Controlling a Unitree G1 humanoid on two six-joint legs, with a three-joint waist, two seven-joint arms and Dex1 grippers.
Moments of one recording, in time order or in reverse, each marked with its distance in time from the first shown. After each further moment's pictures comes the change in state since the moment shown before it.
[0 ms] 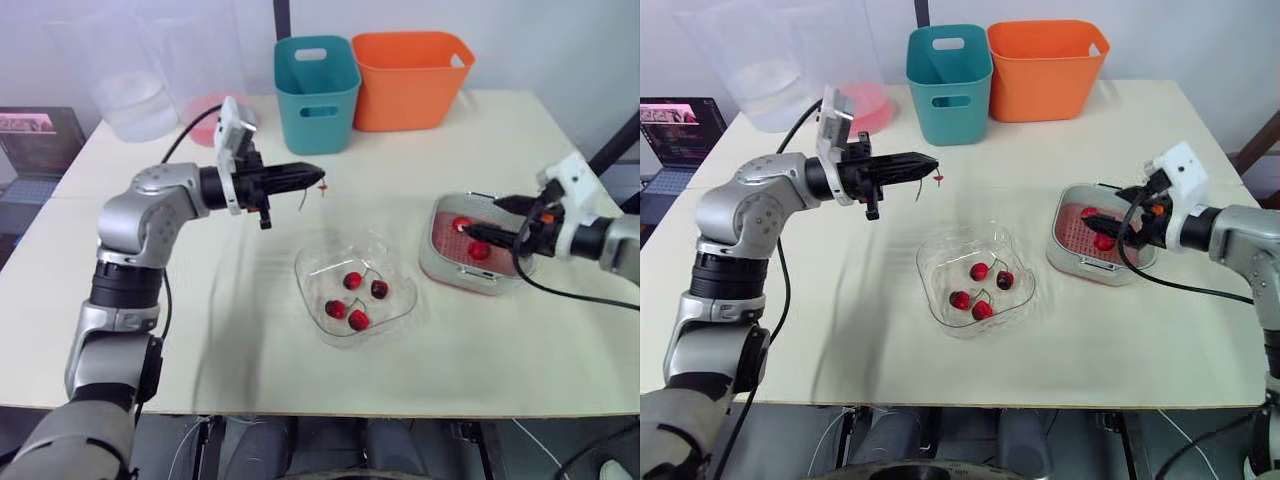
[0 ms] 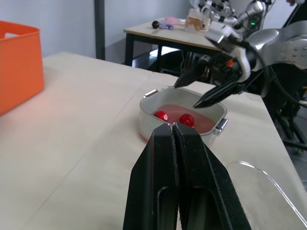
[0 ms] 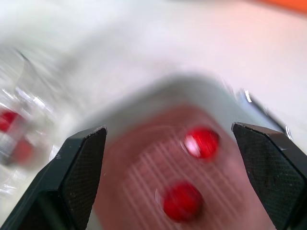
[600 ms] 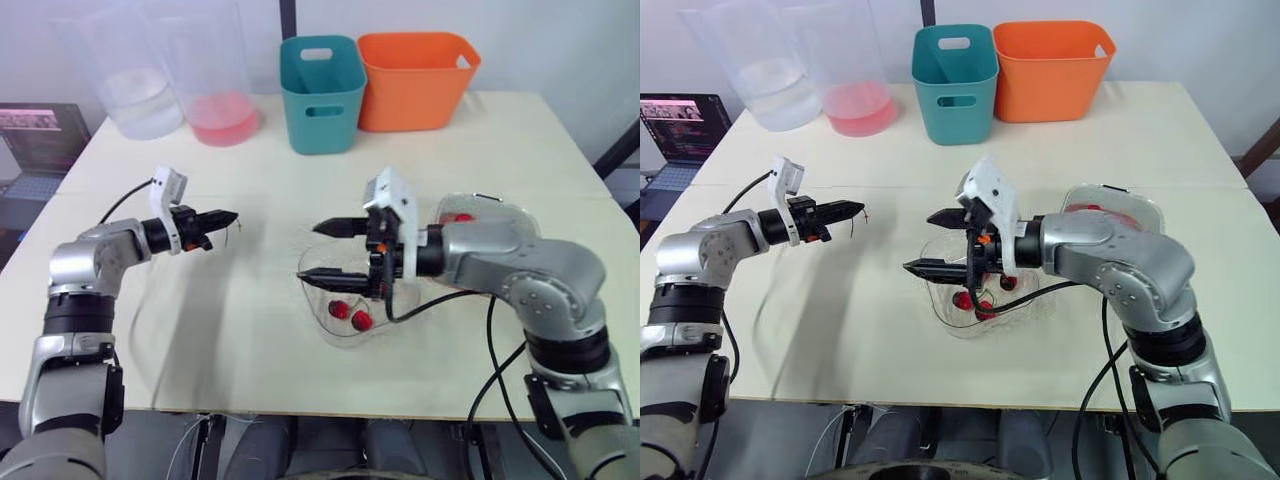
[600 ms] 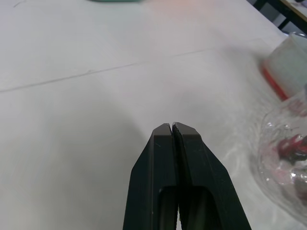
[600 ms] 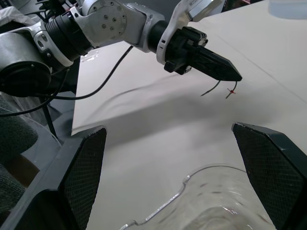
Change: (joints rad) left arm 0.182 0.126 0.110 0.300 0.098 0.056 0.124; right arm -0.221 0.421 0.362 -0.354 0.205 0.188 -0.183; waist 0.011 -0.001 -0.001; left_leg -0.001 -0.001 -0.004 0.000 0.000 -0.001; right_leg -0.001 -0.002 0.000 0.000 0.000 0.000
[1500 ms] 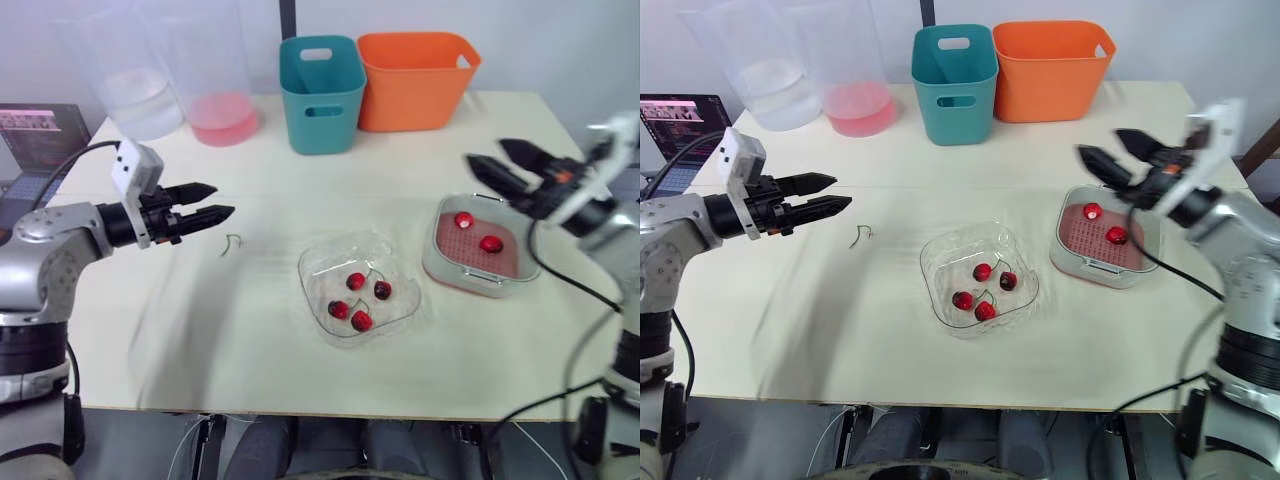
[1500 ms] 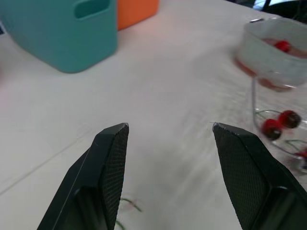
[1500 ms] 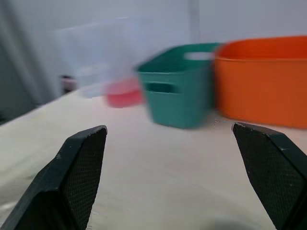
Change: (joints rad) left arm 0.179 0.149 0.116 -0.537 -0.083 0.015 -0.011; right arm 0.246 -0.196 -0.656 0.383 -0.070 -0.311 0.044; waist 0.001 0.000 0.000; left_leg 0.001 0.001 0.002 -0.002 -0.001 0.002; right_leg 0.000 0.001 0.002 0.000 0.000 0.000
